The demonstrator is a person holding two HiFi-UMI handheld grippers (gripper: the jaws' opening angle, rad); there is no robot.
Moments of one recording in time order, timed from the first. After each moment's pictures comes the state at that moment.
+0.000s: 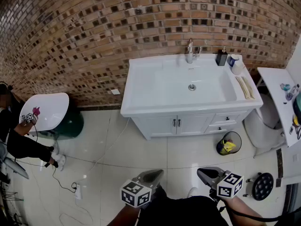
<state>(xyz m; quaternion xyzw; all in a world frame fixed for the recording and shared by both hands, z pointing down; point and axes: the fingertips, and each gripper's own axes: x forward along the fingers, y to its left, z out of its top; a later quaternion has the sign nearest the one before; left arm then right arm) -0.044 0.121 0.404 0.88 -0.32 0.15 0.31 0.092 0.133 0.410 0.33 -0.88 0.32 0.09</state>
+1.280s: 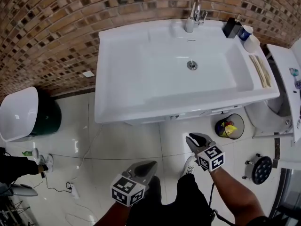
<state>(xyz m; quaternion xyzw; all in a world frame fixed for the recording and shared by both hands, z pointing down) -0.082 -0.049 0.511 0.87 -0.27 0.21 0.35 0.059 -0.126 0.610 0.43 -0.84 0.27 0.20</state>
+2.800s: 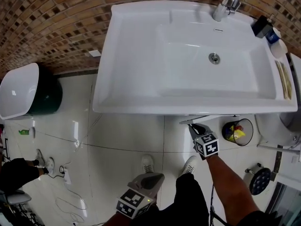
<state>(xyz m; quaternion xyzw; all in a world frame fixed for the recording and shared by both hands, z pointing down) -0.082 -0.002 0.576 0.83 -0.27 0.26 0.41 0.049 -0.181 0.773 0.41 -0.81 0.29 0.29</state>
